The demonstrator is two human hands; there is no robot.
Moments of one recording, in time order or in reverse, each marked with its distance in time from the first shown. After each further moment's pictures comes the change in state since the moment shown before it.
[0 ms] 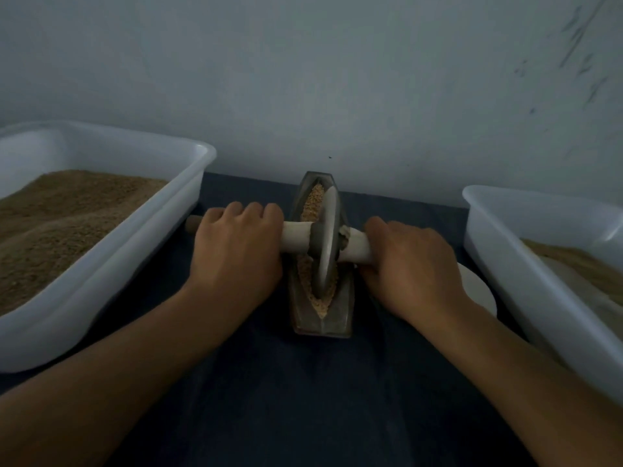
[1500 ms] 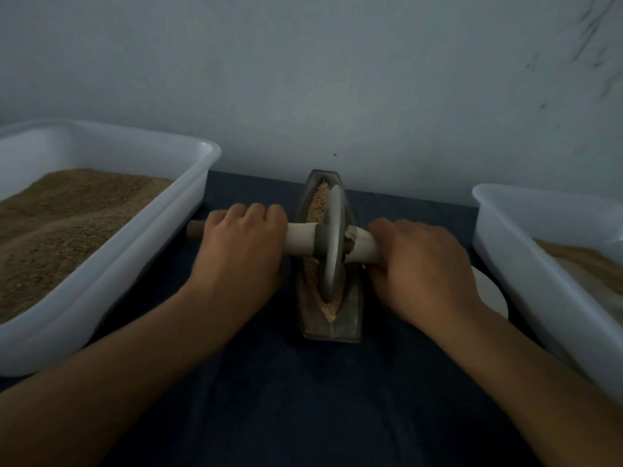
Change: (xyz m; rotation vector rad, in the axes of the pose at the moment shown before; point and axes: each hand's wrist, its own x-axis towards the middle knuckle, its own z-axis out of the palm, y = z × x) left_hand -0.001 -0.005 -0.004 -0.056 -0.084 0.024; right_hand 0.000 -0.003 -0.009 0.061 -0.004 -0.006
